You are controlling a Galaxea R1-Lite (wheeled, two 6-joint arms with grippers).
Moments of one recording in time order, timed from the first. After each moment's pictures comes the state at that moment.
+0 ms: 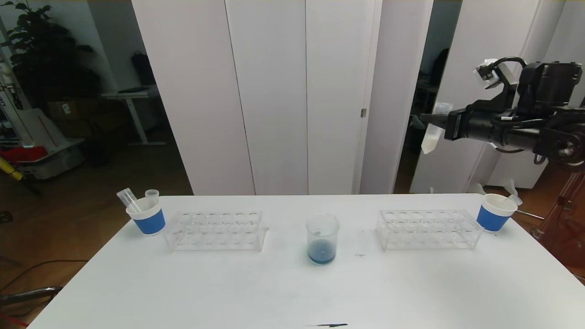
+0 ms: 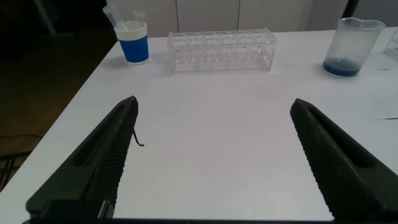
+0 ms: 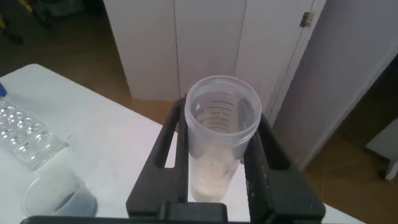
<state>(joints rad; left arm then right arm) -0.01 0.00 0.00 0.00 -0.01 0.02 0.05 1.96 -1.47 -0.38 0.46 -0.04</state>
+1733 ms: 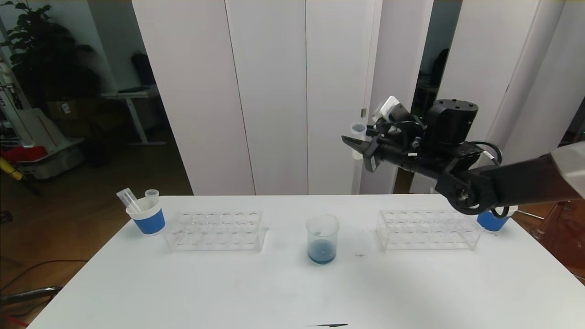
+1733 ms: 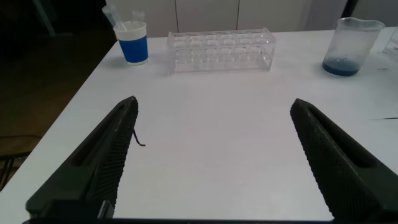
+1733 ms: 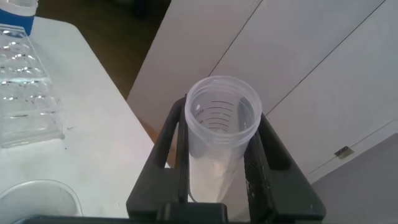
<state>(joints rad) -0.01 0.00 0.00 0.00 -0.01 0.02 0.35 2.13 -1.41 -0.78 0.44 -0.48</state>
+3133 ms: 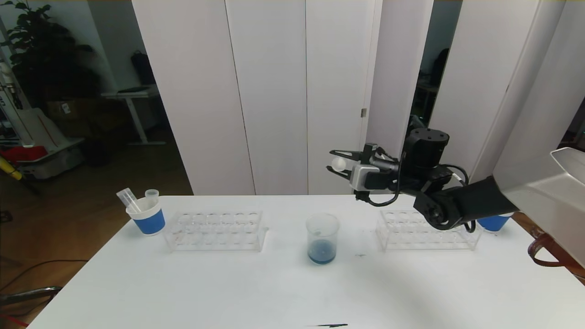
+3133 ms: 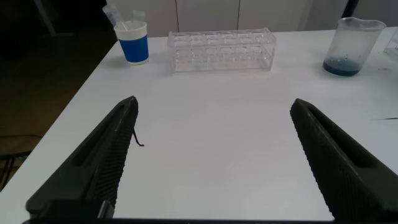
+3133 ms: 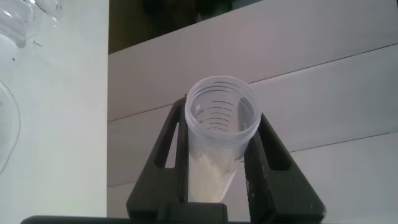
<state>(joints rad) -0.01 0.00 0.00 0.00 -0.01 0.02 0.36 2.29 -1.42 -0.91 0.69 -1.19</state>
